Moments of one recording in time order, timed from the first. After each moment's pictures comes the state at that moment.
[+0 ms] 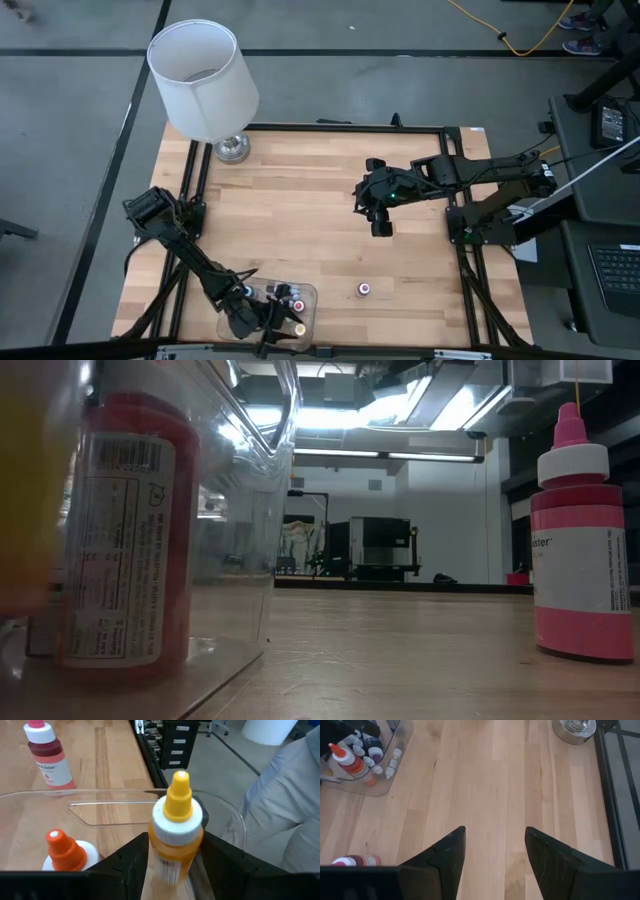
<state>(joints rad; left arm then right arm) -0.81 1.86 0.95 0.44 -0.44 -0.38 0.16 1.48 1.56 -0.96 0.18 -0.03</state>
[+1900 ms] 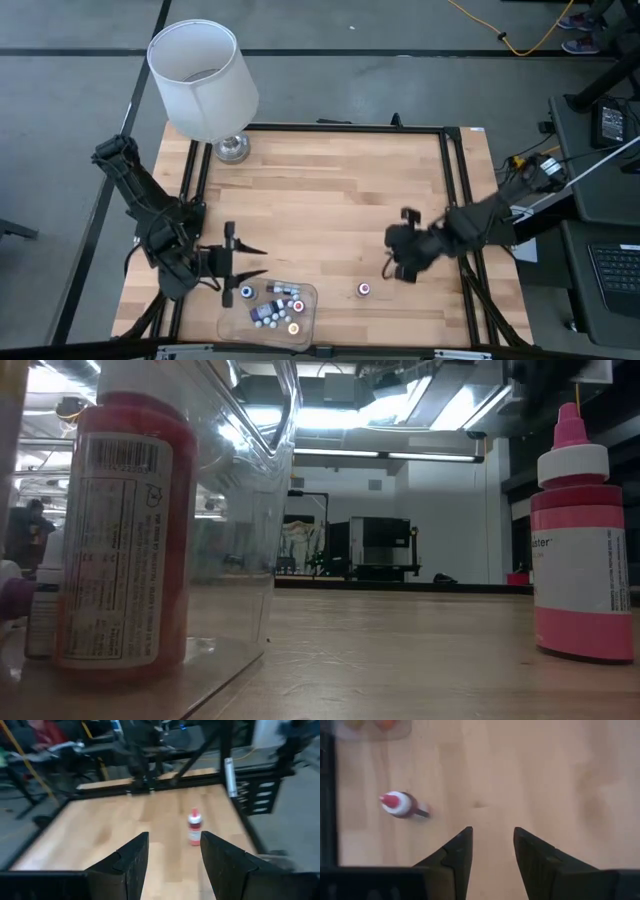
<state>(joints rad) -0.91 1.19 0.95 -0.21 -0.97 -0.27 0.52 1.36 1.22 -1.01 0.31 0.59</state>
